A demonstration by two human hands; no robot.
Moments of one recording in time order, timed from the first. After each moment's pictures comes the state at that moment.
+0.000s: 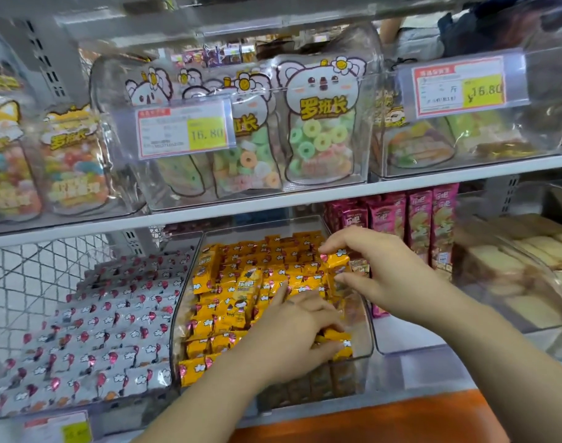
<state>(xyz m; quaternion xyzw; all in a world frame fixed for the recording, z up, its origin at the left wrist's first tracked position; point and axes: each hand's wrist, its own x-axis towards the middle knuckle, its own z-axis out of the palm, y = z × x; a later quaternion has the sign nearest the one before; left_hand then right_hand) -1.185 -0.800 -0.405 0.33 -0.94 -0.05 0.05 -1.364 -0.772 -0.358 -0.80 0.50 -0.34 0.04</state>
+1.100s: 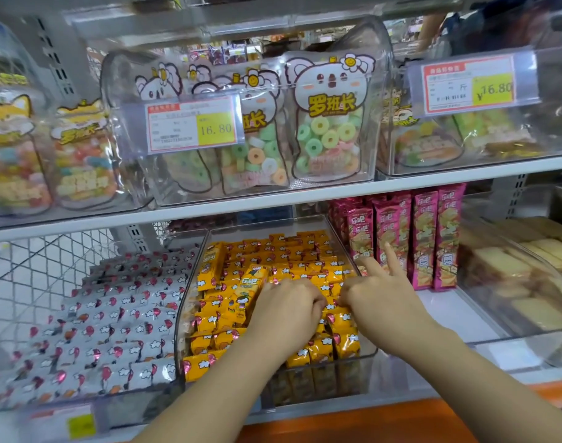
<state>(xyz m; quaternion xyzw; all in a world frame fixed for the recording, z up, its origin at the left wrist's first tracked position) -1.199 -0.811 -0.400 0.47 -0.87 -0.04 0.12 -1.345 -0.778 -0.410 -0.73 0.66 0.00 -0.18</state>
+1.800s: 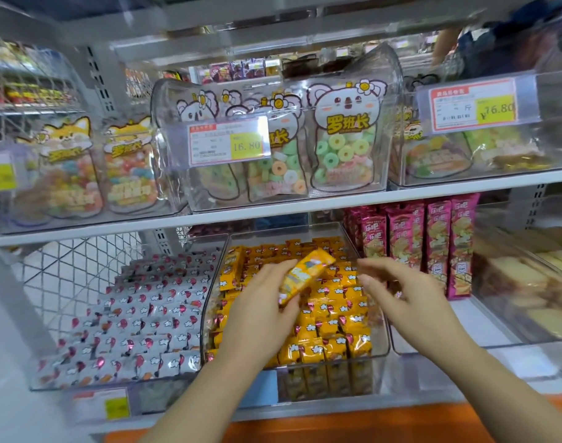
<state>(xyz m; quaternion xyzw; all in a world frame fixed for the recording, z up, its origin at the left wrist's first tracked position) -1.145 -0.792 -0.394 0.47 -0.81 -0.06 0.35 -1.352 -0.753 -0.397 -0.65 0.57 -0.50 0.11</state>
